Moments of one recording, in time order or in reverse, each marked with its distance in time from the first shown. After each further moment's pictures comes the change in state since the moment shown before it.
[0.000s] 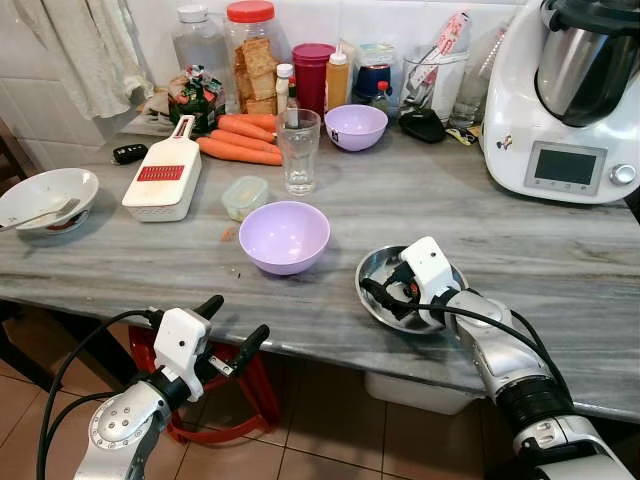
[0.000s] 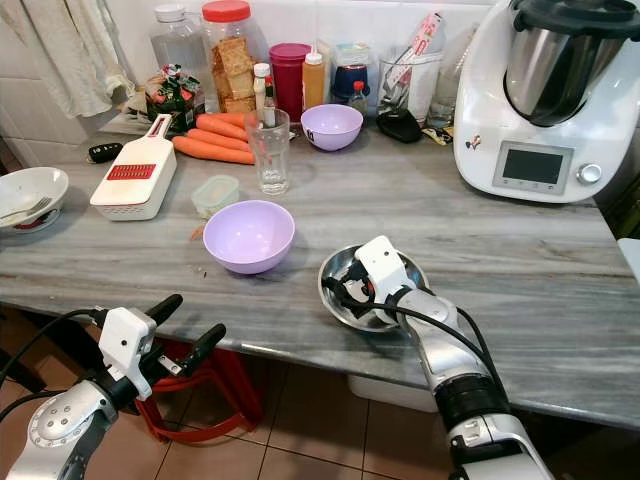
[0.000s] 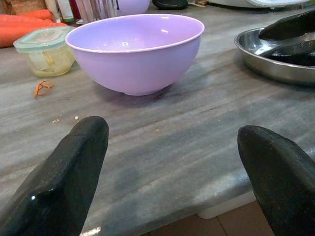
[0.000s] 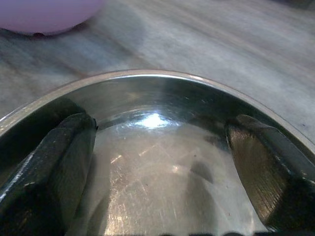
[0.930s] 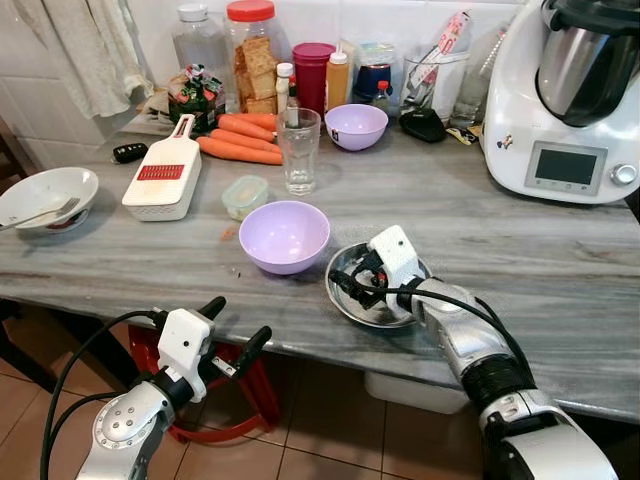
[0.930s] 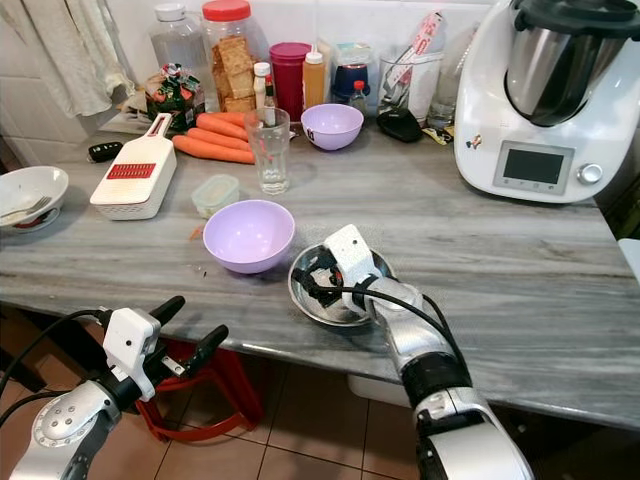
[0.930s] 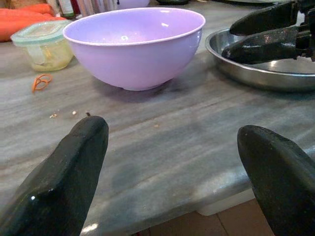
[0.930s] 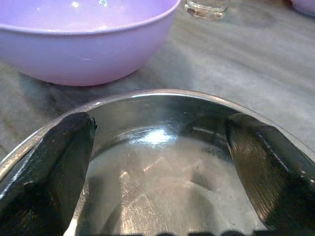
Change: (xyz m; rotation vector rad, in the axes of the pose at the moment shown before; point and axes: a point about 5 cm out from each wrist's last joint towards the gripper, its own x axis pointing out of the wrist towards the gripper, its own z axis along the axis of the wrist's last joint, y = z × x) left arm 0.002 -0.002 -0.001 0.000 0.014 0.010; right arm 0.029 0.024 0.021 0.047 -0.047 0.085
